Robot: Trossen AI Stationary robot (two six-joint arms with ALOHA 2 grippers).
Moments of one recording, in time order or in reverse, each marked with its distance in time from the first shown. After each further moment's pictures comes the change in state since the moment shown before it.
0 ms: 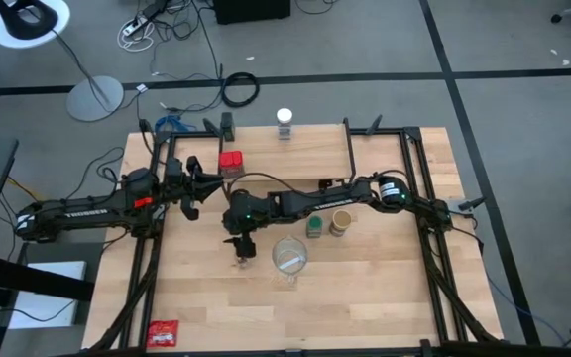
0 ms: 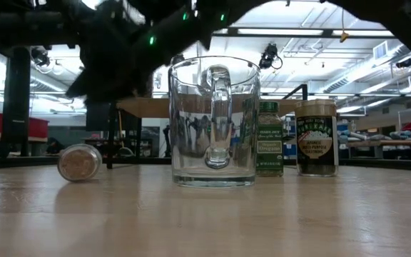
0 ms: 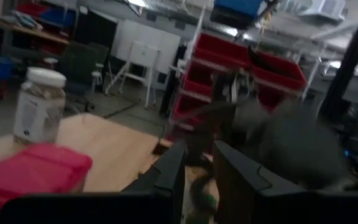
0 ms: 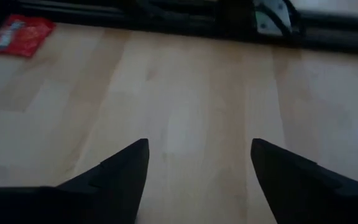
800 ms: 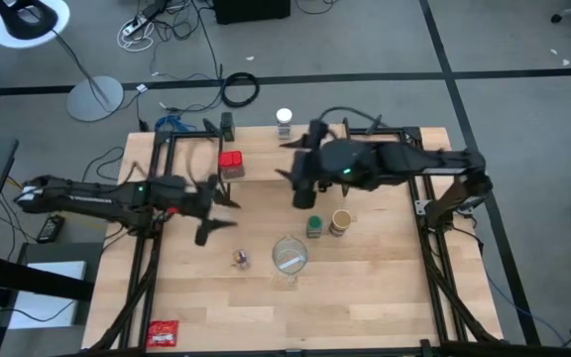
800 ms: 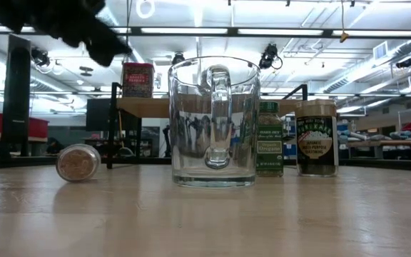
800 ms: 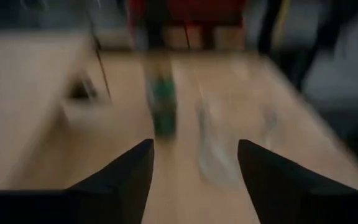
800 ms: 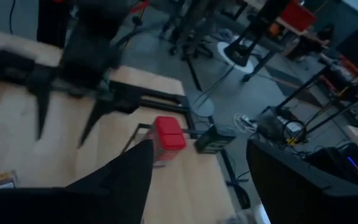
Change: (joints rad) left arm -0.267 0.321 0.298 -0.550 -0.008 0.337; right arm 0.056 -0.693 -0.045 -0.446 0.592 -0.221
